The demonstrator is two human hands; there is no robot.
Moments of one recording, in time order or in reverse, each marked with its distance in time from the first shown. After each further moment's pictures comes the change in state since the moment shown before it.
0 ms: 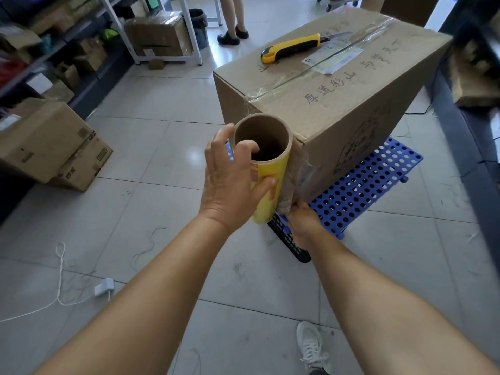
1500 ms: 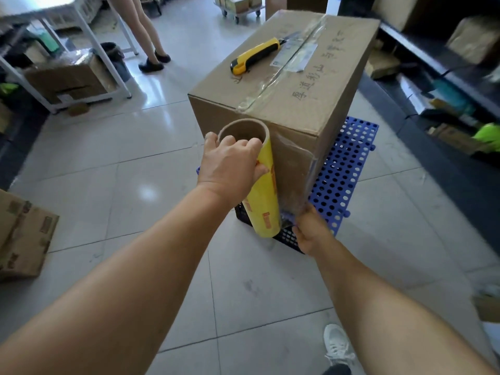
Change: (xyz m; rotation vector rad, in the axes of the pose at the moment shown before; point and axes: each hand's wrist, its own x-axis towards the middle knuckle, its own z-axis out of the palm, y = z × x) left_hand 0.075 -0.066 -0.024 0.307 -0.383 0.494; right_hand -0.005 0.021 0.055 0.524 0.241 0.033
